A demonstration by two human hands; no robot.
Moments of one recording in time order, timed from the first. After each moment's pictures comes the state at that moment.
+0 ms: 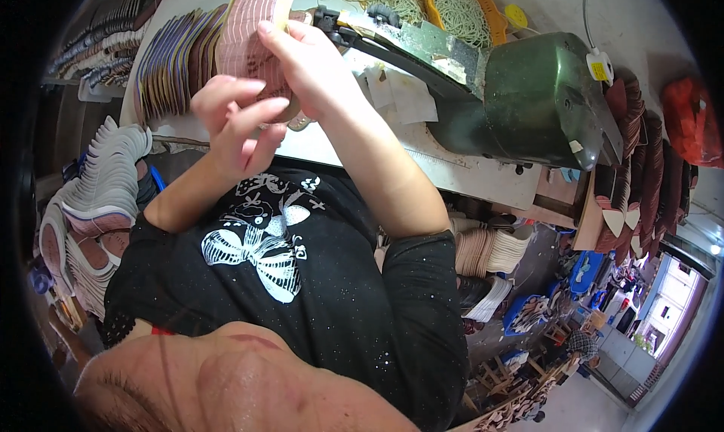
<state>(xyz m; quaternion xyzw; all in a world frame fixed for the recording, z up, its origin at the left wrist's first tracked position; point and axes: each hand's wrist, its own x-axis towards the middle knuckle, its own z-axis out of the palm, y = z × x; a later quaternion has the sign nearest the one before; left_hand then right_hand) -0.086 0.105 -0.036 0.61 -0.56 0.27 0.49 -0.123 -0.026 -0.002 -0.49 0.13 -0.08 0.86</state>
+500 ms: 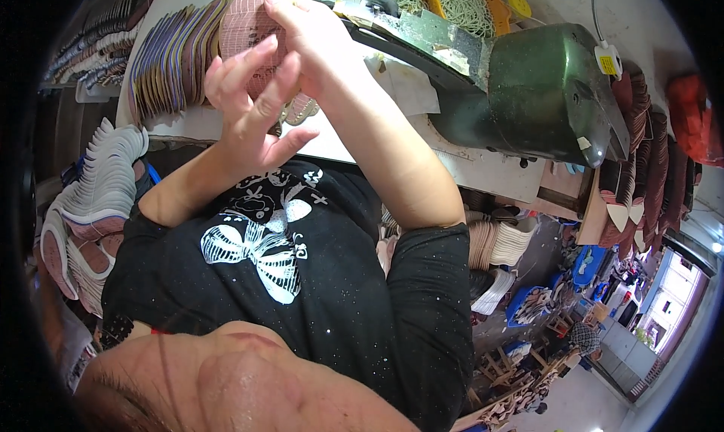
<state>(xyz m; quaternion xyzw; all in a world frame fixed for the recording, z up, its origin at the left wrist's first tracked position) -0.096 0.098 -0.033 0.68 -0.59 0.25 0.36 -0.108 -0.045 -0.009 -0.64 0.20 -0.12 0.73</state>
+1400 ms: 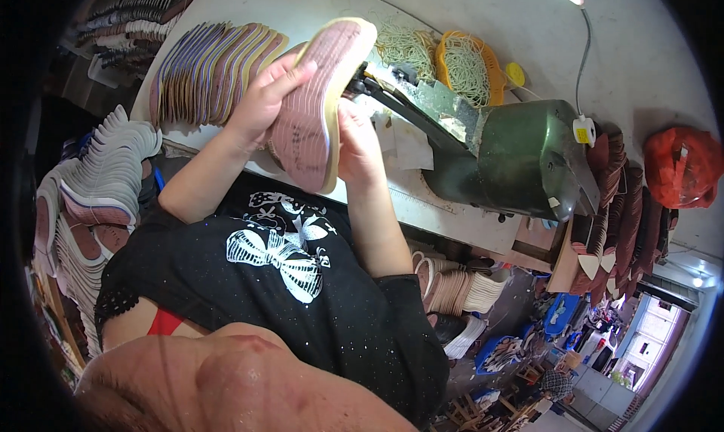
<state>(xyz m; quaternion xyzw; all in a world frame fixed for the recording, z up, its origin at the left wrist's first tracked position) -0.040 0.072 -0.035 0.37 -0.21 -0.41 0.81 -0.163 -0.032 -0.058 -0.38 0.04 -0.12 0.91</state>
